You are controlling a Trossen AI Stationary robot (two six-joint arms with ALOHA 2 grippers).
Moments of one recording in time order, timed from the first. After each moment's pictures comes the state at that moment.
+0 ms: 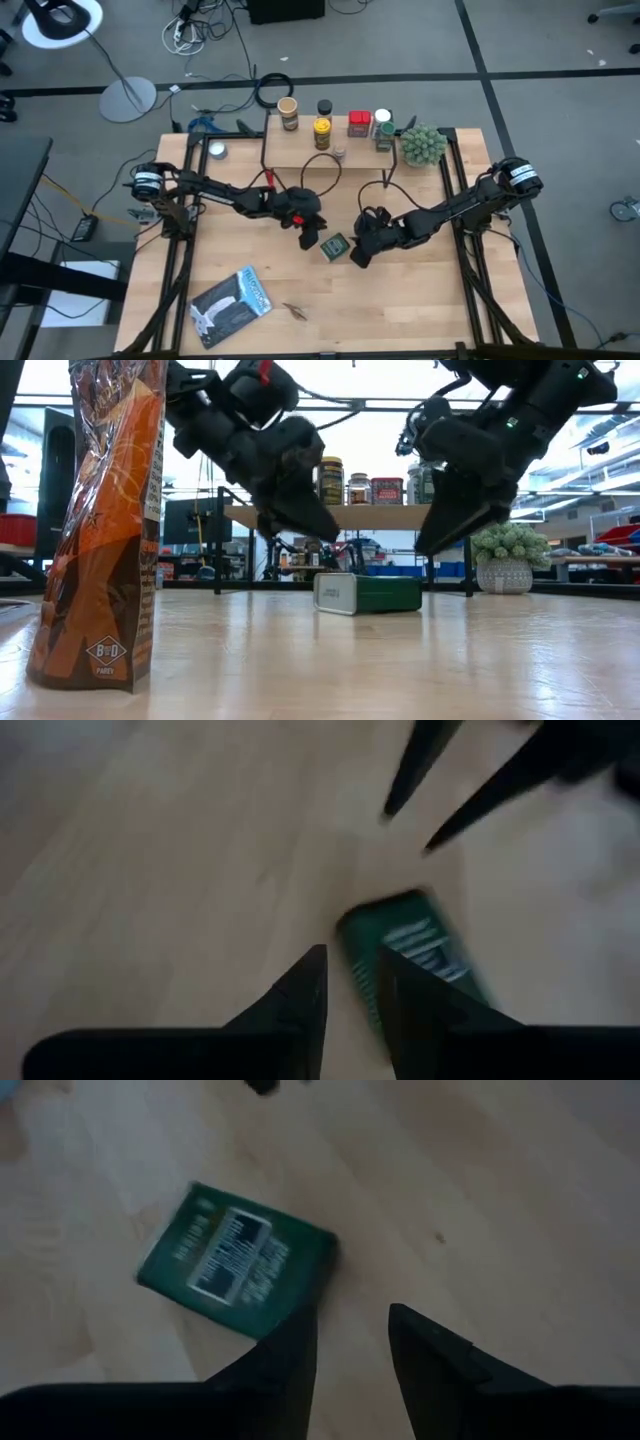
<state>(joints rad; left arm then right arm) 0.02 1.70 0.90 0.16 0.08 -0.32 0.31 1.57 0.82 -0.22 0.45 0.76</state>
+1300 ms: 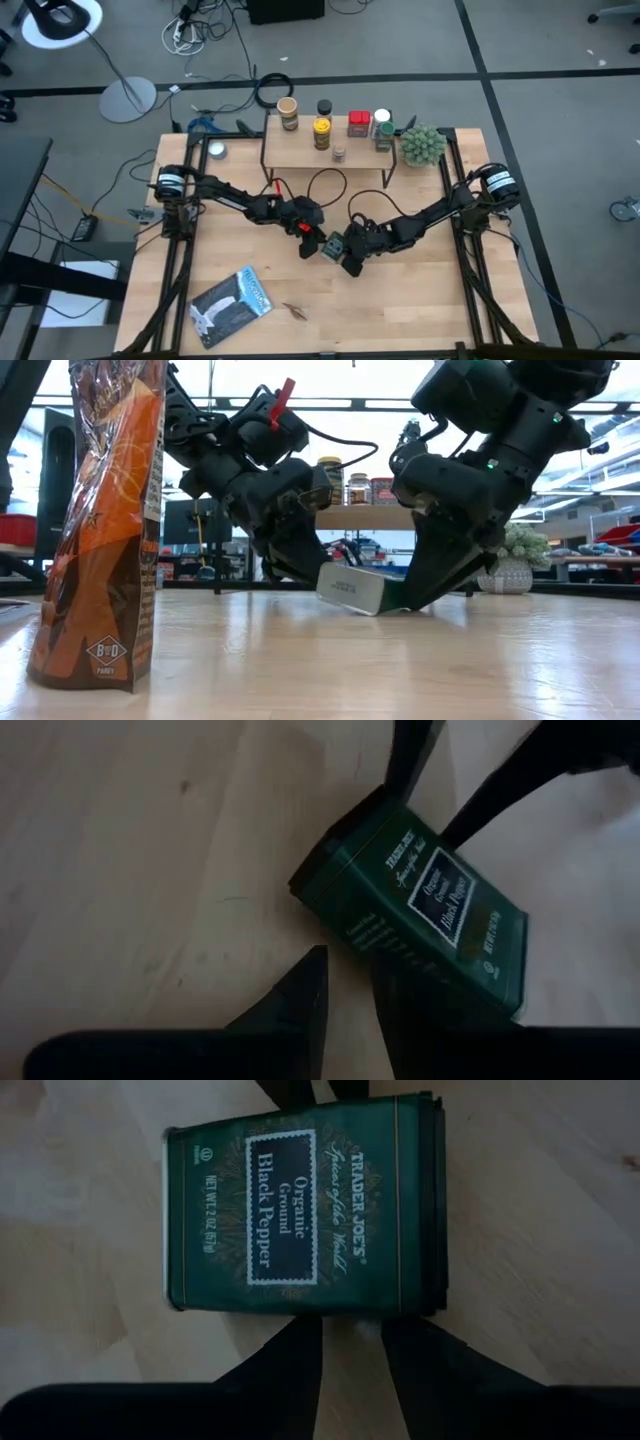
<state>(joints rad) 0.01 1.88 0.88 0.31 0.23 -0.32 0.26 1.77 0.82 0.00 0.25 0.80</state>
